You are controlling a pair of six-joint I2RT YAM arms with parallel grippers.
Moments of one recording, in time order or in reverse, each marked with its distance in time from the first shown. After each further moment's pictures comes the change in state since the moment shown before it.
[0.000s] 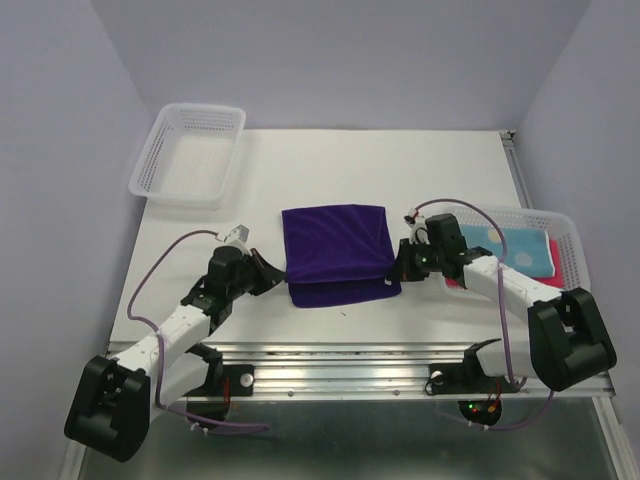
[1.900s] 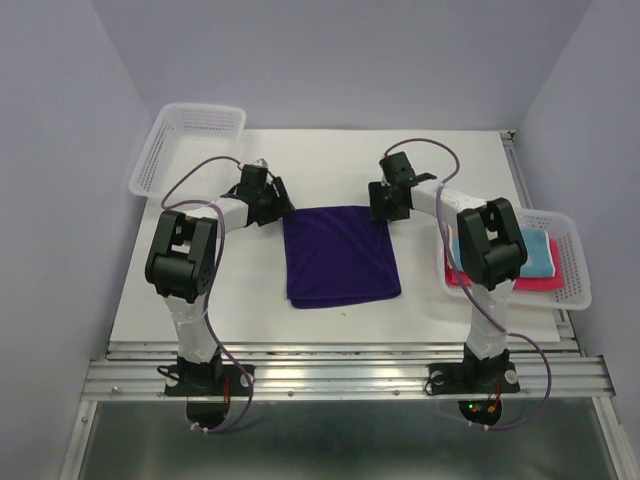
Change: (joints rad) left arm 0.112 0.935 0.841 -0.136 -0.105 0.212; right arm 0.031 0.735 0.828 -0.245 0.537 -0.049
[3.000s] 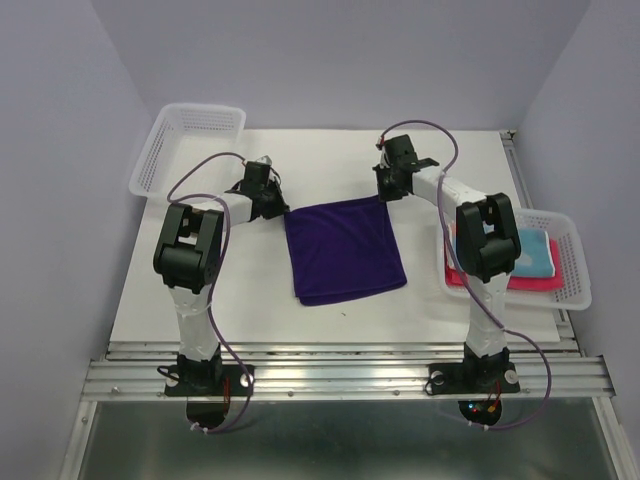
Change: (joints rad) left arm 0.006 0.121 0.096 0.012 0.016 0.035; right arm -0.041 0.092 0.201 -0.026 -0.026 -0.135
